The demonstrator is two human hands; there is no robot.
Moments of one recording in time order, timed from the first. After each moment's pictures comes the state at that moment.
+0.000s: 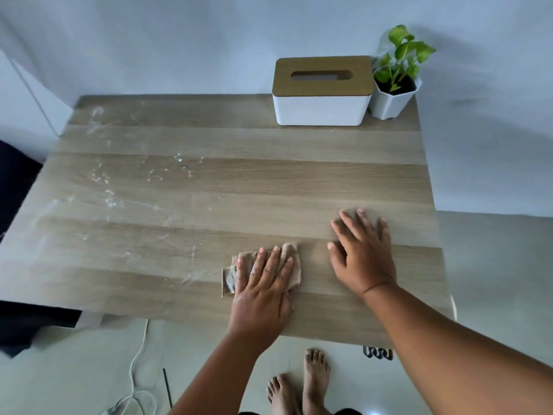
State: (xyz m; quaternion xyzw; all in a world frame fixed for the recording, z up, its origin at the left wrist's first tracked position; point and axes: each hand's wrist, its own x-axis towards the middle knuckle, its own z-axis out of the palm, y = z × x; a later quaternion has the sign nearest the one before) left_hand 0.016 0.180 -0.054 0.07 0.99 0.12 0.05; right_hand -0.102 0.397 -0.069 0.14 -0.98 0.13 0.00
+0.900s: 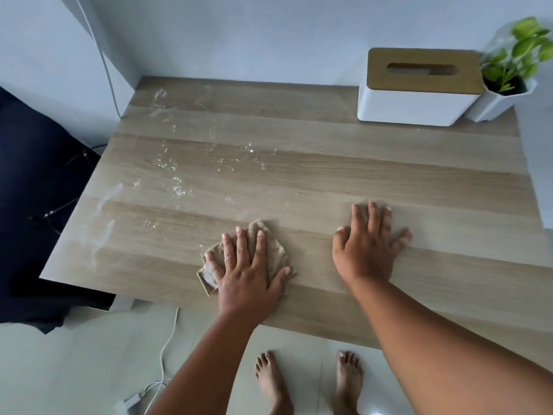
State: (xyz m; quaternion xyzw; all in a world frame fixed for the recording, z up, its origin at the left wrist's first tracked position) left_hand 0.014 0.001 -0.067 -0.16 0.98 0.08 0.10; right_hand -0.100 0.204 -0.078 -0.05 -0.99 0.12 -0.05
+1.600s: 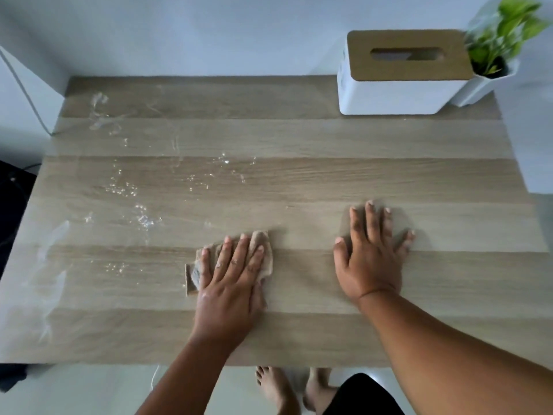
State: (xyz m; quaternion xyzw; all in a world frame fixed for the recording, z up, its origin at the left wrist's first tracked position) left_hand -0.023 -0.059 -0.077 0.06 0.99 0.11 0.01; right_hand -0.105 0.200 -0.085 -0.05 -1.00 0.05 -0.05
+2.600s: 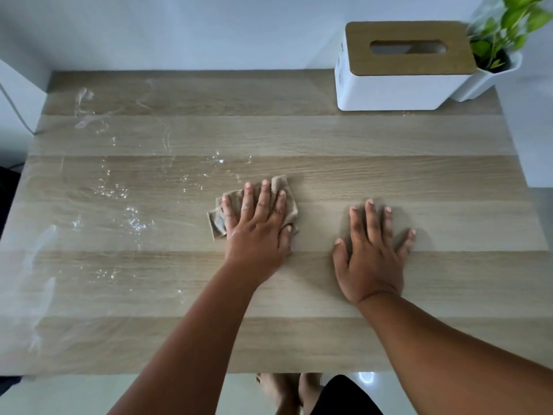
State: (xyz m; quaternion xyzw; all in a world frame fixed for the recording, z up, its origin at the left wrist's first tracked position) left_hand -0.133 -0.018 -0.071 0.05 0.99 0.07 0.10; right_hand -0.103 0.202 -0.092 -0.05 -1.00 0.04 -0.02
